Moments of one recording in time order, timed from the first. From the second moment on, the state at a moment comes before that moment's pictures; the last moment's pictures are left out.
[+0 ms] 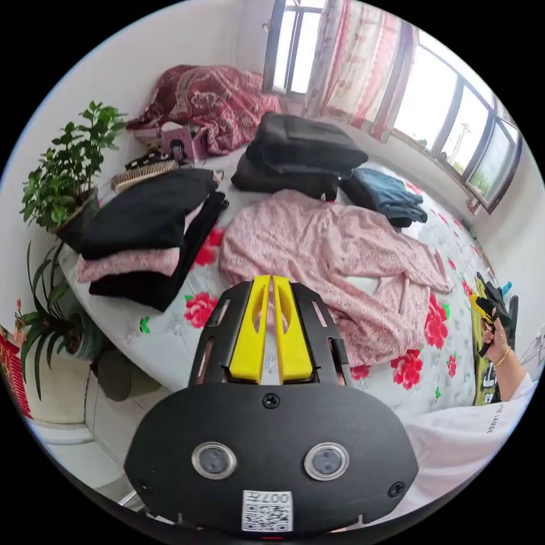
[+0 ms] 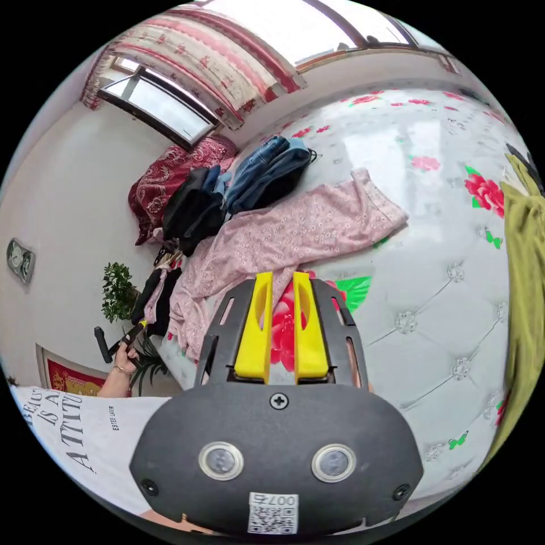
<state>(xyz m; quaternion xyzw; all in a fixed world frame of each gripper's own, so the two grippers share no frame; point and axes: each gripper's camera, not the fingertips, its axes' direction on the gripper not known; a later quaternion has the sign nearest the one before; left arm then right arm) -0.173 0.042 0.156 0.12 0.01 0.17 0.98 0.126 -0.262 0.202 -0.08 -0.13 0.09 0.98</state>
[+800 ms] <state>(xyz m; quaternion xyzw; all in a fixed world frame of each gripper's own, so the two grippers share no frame) -0.055 -0.063 0.239 0.03 -0.14 0.32 0.94 0.067 -0.284 0.184 -0.03 -0.09 0.13 0.99</state>
